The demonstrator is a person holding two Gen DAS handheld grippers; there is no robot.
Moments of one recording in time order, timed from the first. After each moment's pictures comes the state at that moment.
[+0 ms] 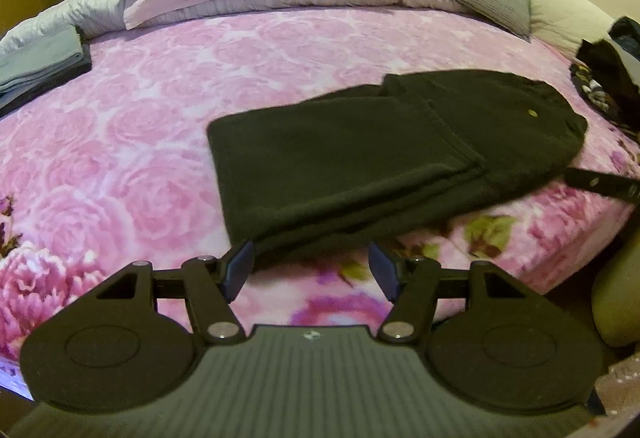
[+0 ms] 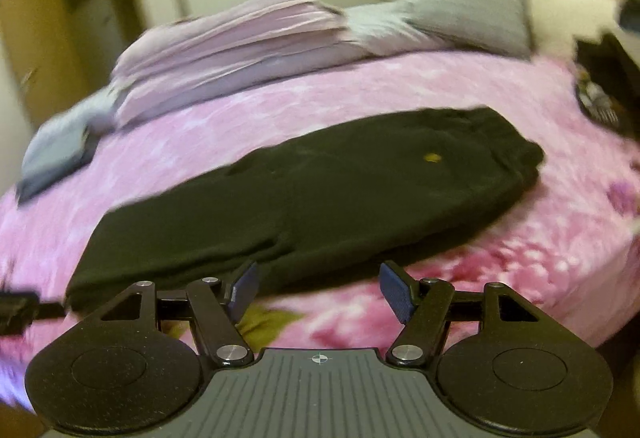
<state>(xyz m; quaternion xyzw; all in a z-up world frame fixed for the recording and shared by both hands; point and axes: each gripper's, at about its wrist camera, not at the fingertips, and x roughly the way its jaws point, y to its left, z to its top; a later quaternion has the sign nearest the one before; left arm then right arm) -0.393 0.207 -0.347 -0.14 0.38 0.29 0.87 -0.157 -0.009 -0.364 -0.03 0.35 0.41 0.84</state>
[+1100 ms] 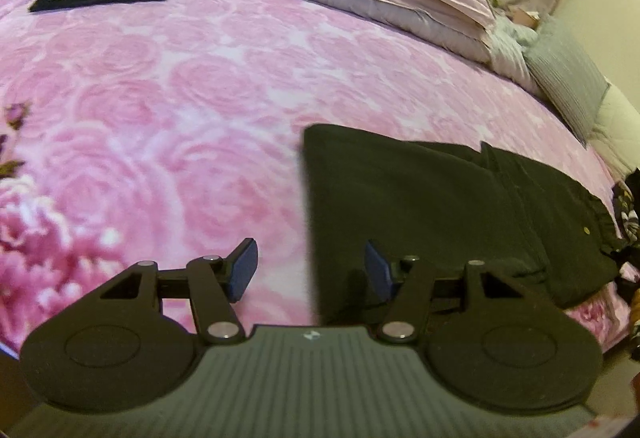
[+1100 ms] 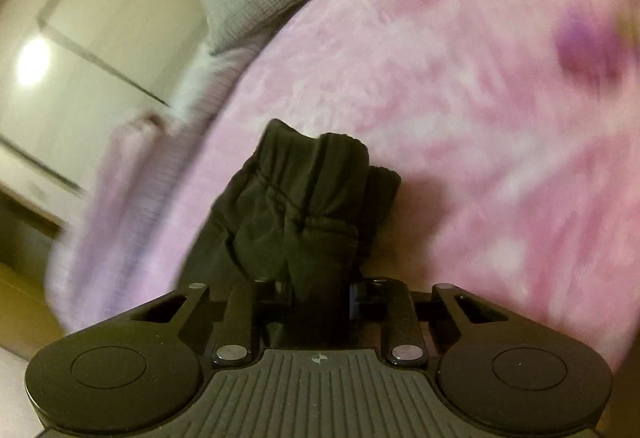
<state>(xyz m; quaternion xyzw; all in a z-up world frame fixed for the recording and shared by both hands) -0.424 0.303 -0.374 -0.29 0.31 0.36 0.83 0.067 -0.051 -0.420 0.25 0.45 0.25 0.82</state>
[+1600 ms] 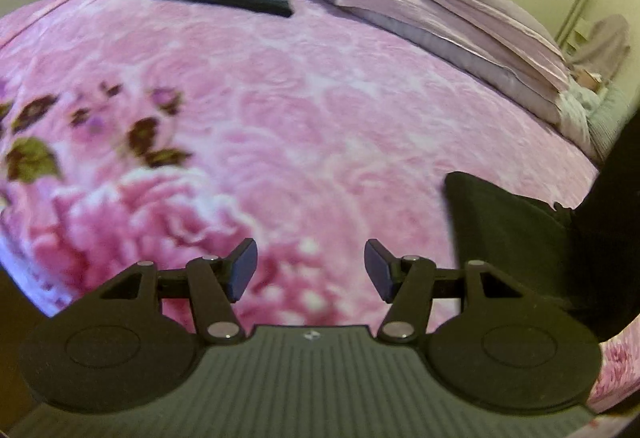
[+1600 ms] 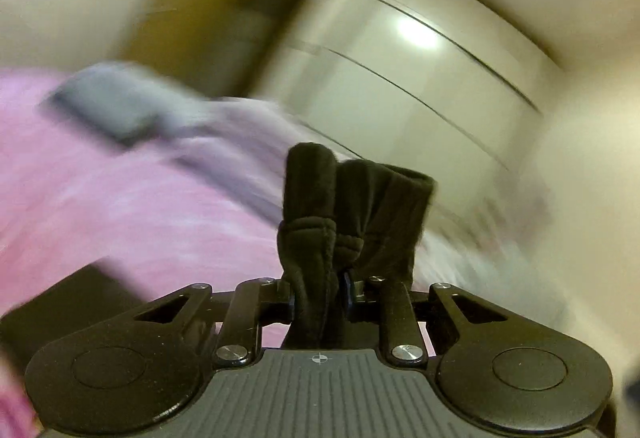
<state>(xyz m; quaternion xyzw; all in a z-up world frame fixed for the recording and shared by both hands) -0.542 0.343 -0.373 -0.33 0.27 0.45 0.78 -0.264 0.157 -0.326 -0.31 -0.07 0.51 0.80</state>
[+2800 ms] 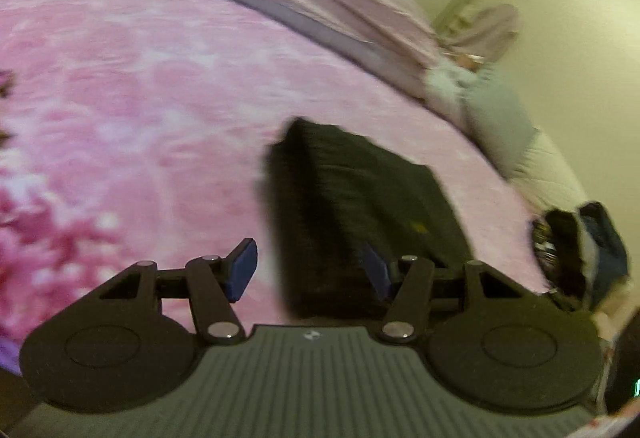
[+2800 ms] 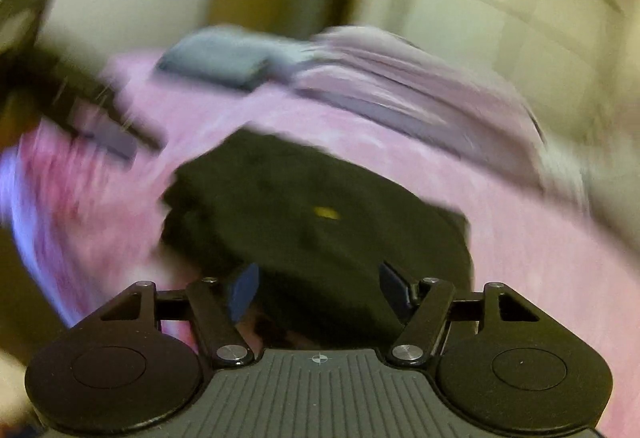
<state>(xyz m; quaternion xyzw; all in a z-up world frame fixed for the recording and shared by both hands) -0.474 0.305 -0.360 -0.37 0.23 0.25 0.86 -0.256 0.096 -0.365 -0.21 0.18 0.59 0.76</state>
